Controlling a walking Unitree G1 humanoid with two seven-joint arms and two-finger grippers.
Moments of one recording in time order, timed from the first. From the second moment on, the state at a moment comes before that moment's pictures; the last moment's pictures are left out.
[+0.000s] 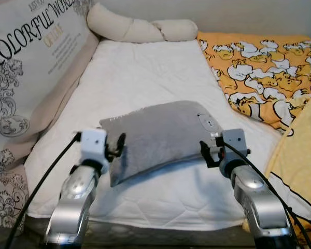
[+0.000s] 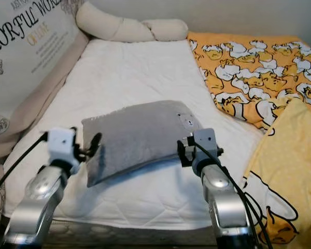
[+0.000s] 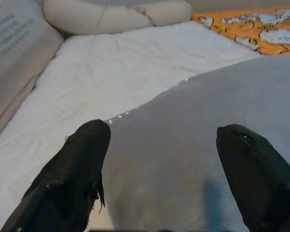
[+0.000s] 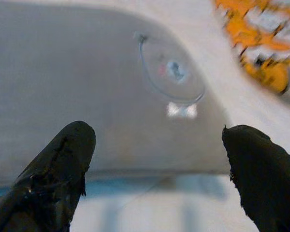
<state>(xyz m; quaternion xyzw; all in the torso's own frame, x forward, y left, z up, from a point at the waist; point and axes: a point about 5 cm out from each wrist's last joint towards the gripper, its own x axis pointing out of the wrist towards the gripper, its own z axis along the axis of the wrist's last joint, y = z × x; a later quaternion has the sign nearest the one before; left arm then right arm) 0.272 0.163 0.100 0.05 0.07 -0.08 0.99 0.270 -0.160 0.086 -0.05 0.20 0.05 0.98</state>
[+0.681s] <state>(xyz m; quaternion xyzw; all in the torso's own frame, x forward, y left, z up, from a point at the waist) 0.327 0.205 0.042 0.08 0.25 -0.01 0.97 0.286 -0.163 0.054 -0.06 0.31 0.12 0.94</state>
